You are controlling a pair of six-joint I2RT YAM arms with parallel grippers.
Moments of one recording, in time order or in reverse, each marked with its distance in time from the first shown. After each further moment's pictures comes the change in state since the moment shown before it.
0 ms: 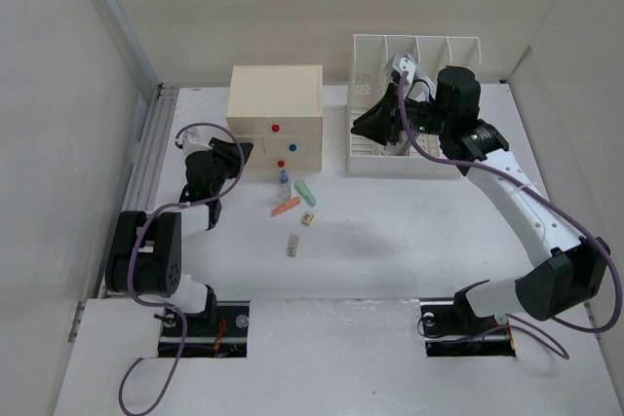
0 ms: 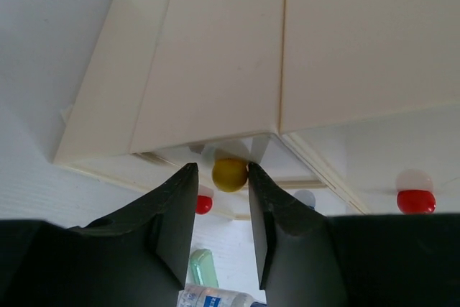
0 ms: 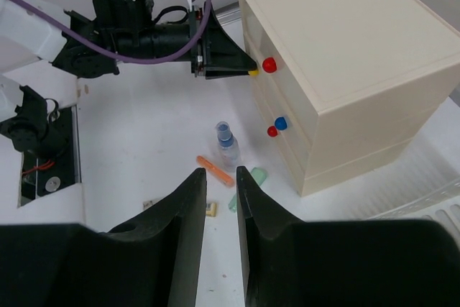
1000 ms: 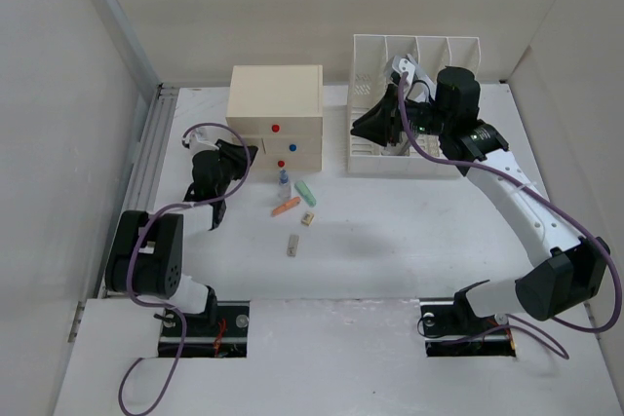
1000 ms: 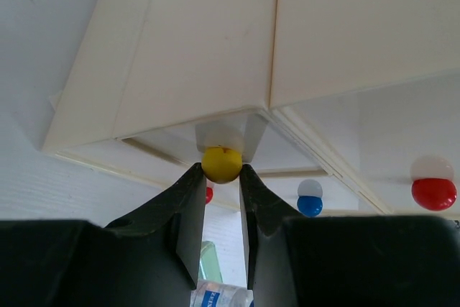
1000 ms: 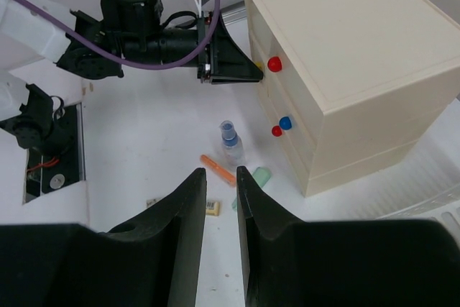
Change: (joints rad) left arm -0.055 -0.001 0.014 -0.040 -0.045 0.030; right arm 0.000 0.000 -0.004 0.000 -0.015 0.000
